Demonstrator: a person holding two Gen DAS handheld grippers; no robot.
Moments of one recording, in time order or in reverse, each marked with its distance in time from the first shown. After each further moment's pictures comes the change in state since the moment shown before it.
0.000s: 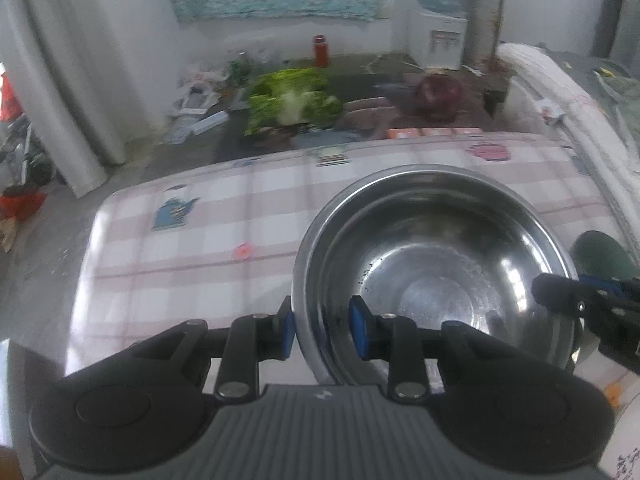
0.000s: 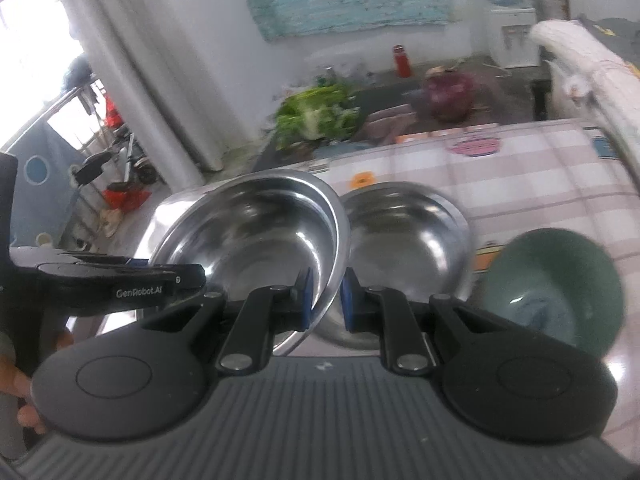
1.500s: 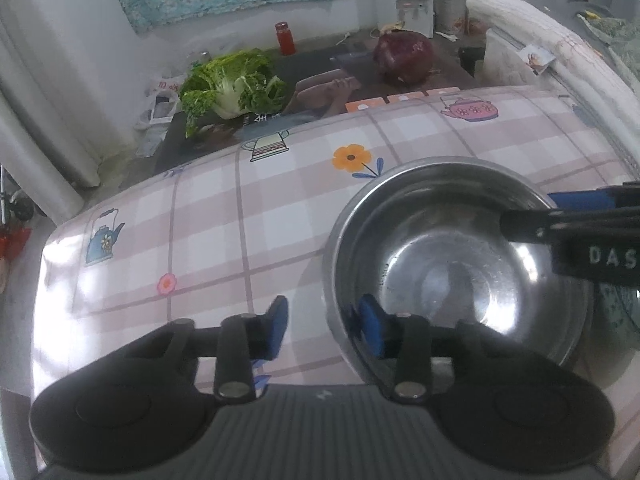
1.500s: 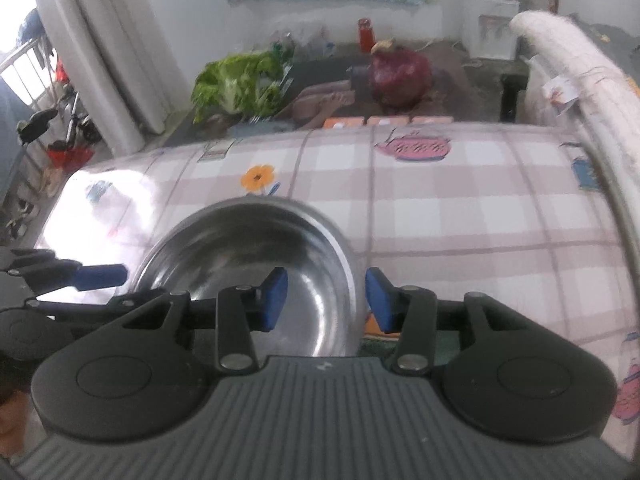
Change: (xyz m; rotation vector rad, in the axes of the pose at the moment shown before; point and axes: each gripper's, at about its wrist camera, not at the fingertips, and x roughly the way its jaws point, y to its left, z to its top) left arm 0.077 -0.050 0.011 0.130 0.037 0.019; right arm 0.093 -0.058 0.039 -0.095 0.117 -0.152
